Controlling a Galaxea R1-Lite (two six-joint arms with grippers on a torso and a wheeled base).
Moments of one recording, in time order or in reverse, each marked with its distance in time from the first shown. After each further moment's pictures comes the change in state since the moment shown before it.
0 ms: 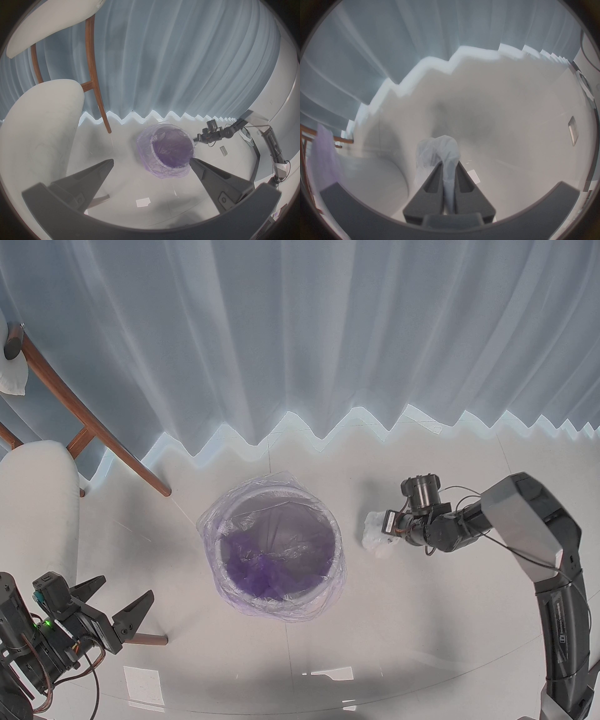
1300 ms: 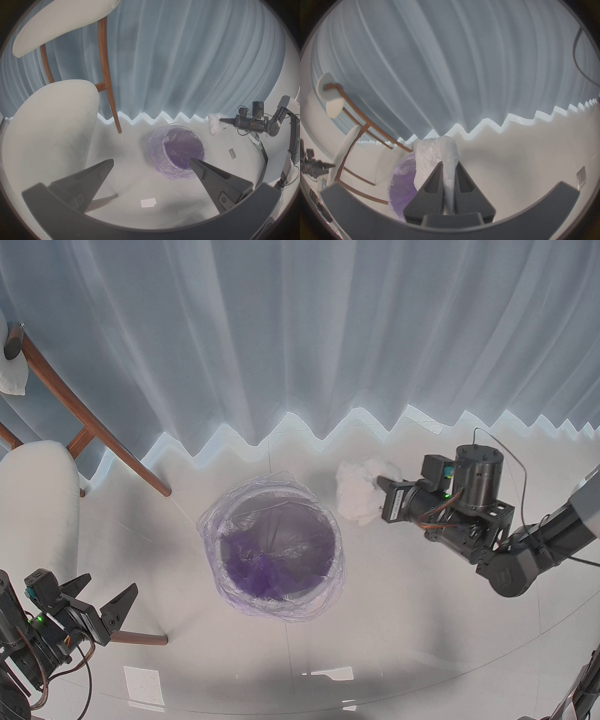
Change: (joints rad) left arm 0.103 -0.021 0.000 0.026 -0.005 0.008; right arm 0.220 -0.589 0.717 -0.613 0.053 -0.239
